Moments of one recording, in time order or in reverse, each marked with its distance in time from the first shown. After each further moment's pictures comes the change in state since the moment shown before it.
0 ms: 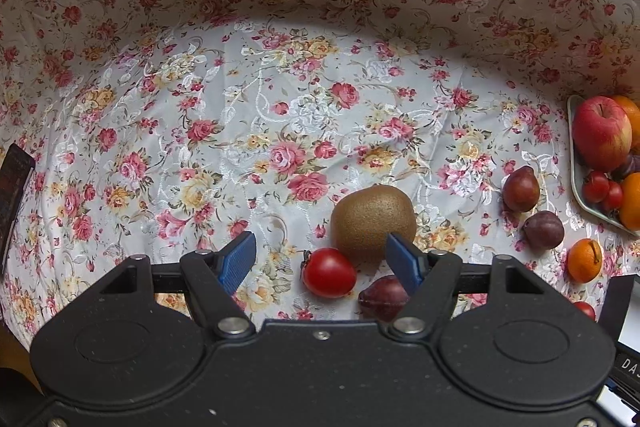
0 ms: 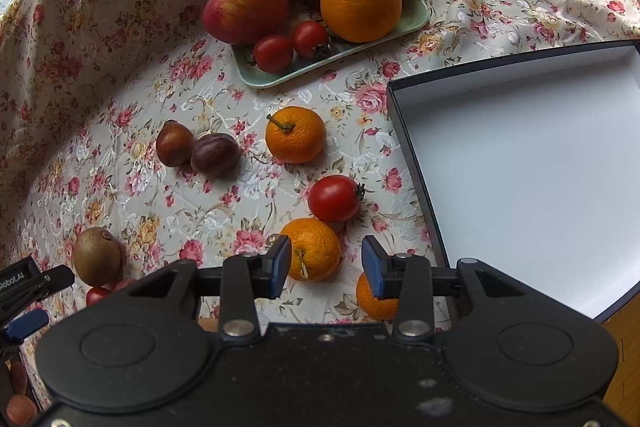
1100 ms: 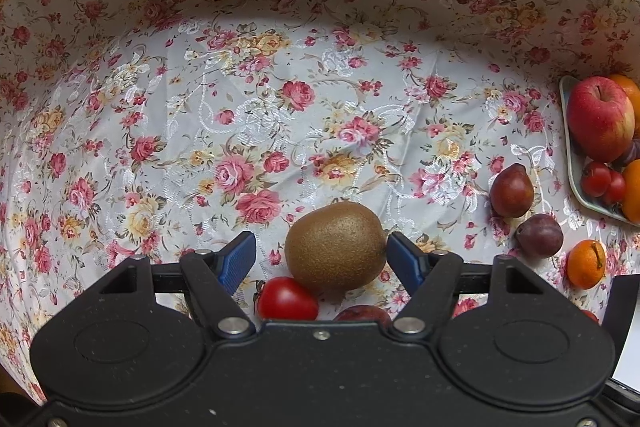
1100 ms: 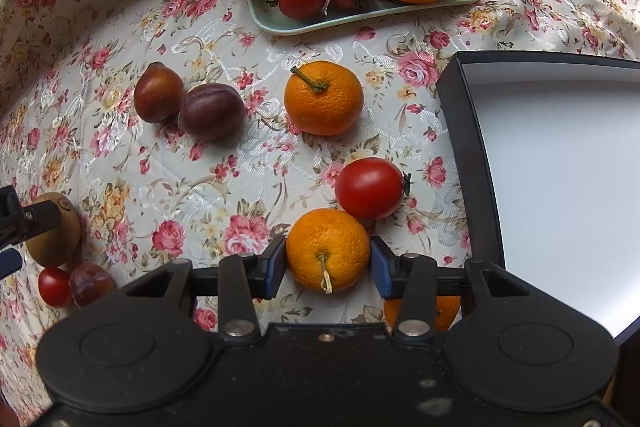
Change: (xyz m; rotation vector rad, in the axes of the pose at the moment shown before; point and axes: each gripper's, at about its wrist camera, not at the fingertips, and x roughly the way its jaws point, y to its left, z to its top) left arm 0.031 -0.029 0.015 0.067 0.024 -0.028; right arm 0.051 0.036 0.000 -0.115 0.090 -0.097
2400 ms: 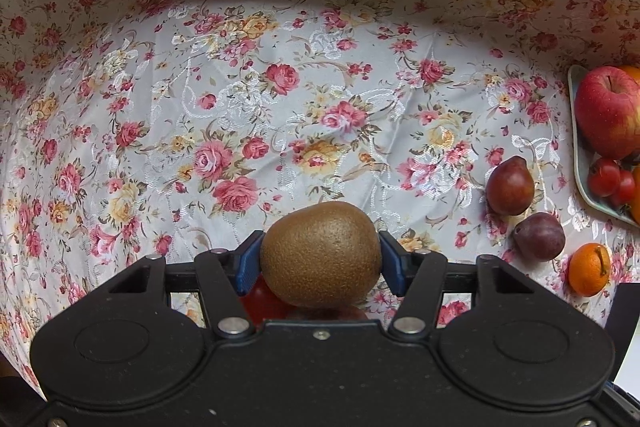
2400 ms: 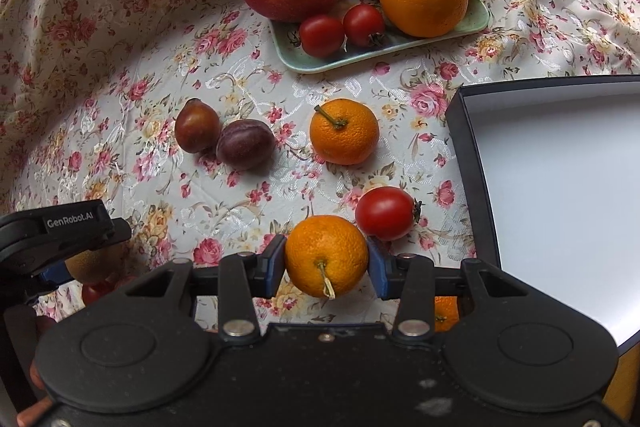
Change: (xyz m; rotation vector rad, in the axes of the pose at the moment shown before) left arm -0.002 -0.022 -0.009 -0.014 0.033 0.034; right arm -0.028 -0.009 0.003 0.014 -0.058 0.100
